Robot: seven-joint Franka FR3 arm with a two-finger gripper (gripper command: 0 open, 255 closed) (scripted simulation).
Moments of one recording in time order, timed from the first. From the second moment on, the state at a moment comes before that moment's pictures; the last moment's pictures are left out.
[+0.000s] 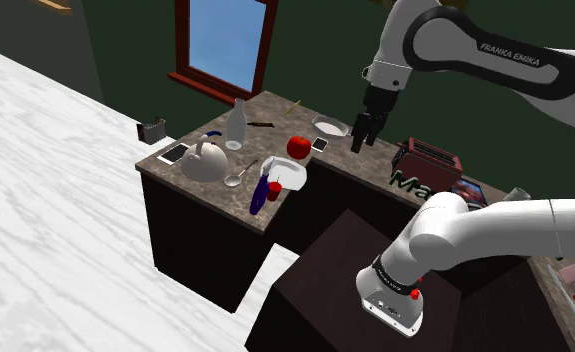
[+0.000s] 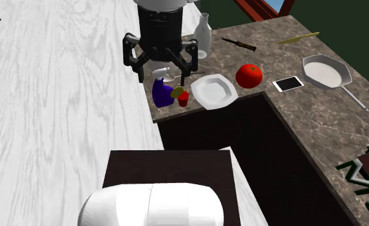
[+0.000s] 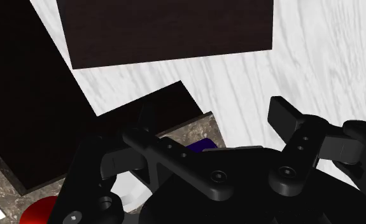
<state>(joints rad) 0.01 -0.79 -0.07 -2.41 0.02 1.46 0.01</state>
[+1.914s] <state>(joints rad) -0.03 0.16 -0.08 -2.26 0.10 2.23 0.17</state>
